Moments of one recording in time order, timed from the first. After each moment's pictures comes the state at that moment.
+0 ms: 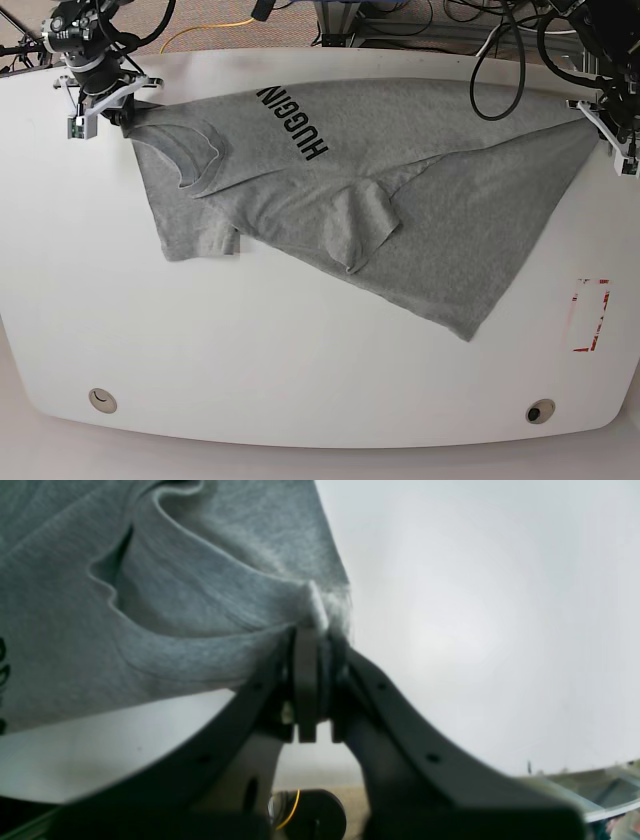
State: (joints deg) left arm 14.0 -12.9 -48.5 107.4 -11.8 -41.8 71.5; right arm -27.9 0.6 45.5 113.4 25.3 34.0 -54.7
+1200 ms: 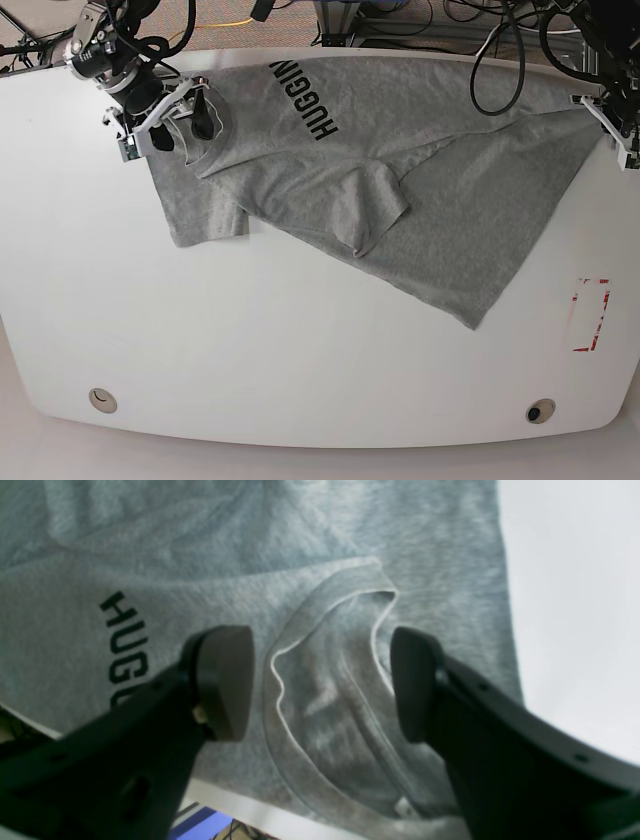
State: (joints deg) left arm 14.3 -12.8 -49.3 107.4 -11.3 -41.8 71.6; right arm -26.8 3.6 31.8 112.0 34.0 40.4 -54.4
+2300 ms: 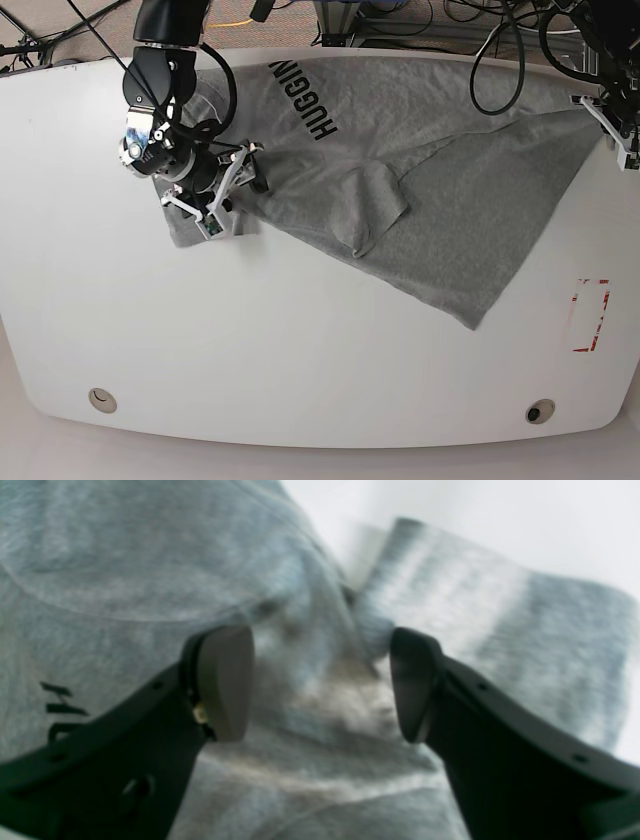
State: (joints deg) left arm 14.3 -12.8 -49.0 107.4 -11.2 -41.8 71.6; right arm -4.3 4.4 12.1 93.1 15.7 40.4 -54.5
